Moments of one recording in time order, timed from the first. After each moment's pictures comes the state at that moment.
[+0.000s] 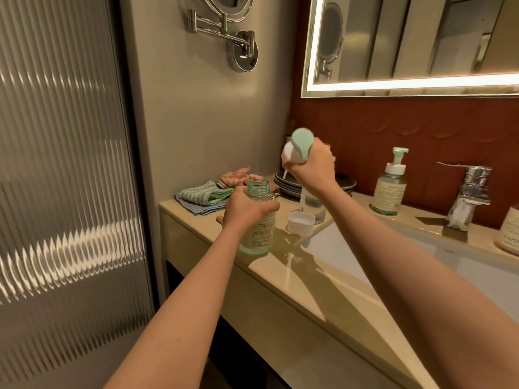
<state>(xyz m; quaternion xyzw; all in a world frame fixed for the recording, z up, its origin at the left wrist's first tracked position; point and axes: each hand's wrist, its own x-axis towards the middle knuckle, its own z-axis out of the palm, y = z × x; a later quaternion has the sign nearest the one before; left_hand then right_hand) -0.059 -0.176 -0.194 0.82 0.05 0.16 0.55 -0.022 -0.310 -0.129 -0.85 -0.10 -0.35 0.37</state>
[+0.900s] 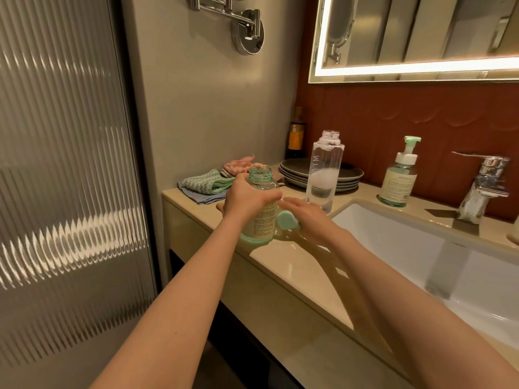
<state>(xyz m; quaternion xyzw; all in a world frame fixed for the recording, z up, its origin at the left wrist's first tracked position) -0.061 -0.170 -0.193 0.83 0.06 0.15 0.53 -0.037 -0.324 -0.224 -0.96 -0.24 -0.10 0.08</state>
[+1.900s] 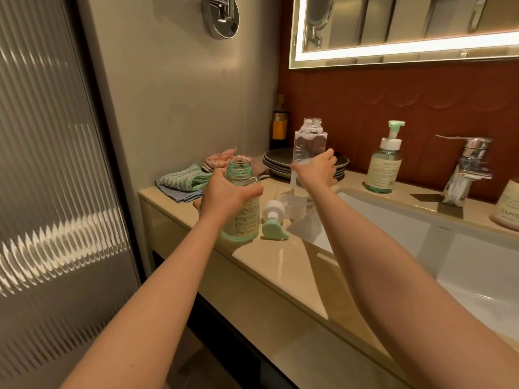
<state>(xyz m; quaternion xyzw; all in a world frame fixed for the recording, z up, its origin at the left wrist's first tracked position) -0.049 -0.166 -0.203 0.83 0.04 0.18 0.53 0.035 -0.335 -0.178 -0.85 0.18 -0.22 0.44</state>
